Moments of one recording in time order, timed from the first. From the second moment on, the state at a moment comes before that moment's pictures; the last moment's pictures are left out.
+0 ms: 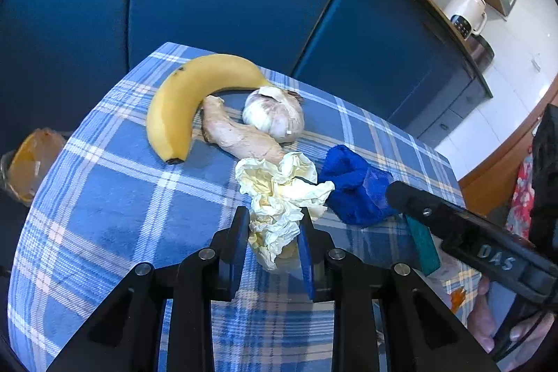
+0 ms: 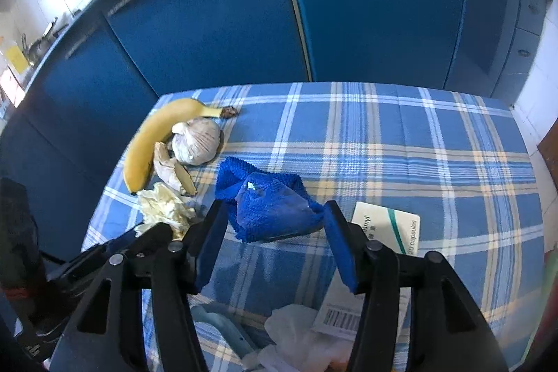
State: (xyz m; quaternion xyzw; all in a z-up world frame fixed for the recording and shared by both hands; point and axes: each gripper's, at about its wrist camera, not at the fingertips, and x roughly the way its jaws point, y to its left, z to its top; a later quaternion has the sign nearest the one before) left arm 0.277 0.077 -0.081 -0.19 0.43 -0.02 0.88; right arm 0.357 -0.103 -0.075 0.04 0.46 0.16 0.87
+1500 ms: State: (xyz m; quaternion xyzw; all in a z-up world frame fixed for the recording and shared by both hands) left arm 0.257 0.060 -0.054 -0.18 0.38 -0.06 0.91; right arm 0.213 -0.247 -0.011 0.16 0.38 0.05 0.91
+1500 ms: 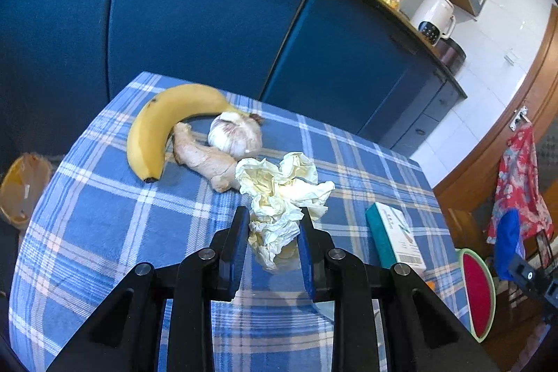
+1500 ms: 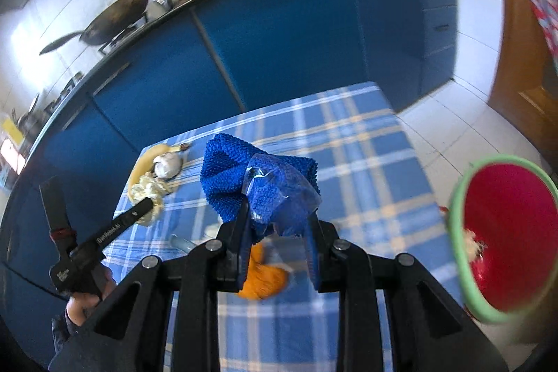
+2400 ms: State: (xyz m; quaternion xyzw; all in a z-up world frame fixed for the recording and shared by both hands) left arm 0.192 -0.070 0.016 -0.09 0.35 -0.20 0.91; right arm 0.075 -0.418 -0.044 0.29 0.33 -0.11 0.89
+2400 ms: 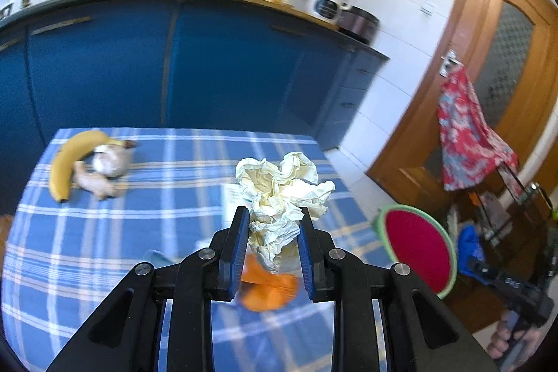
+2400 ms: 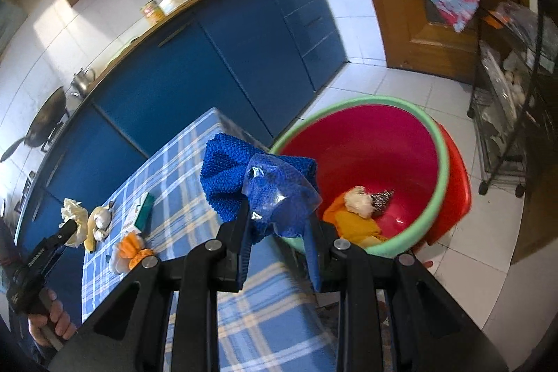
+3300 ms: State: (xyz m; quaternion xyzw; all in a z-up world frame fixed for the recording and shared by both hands) left arm 0.172 -0.291 -0.028 0.03 0.43 -0.35 0.84; right arm 0.073 -0.495 -0.096 0.34 0.35 -0.13 0.87
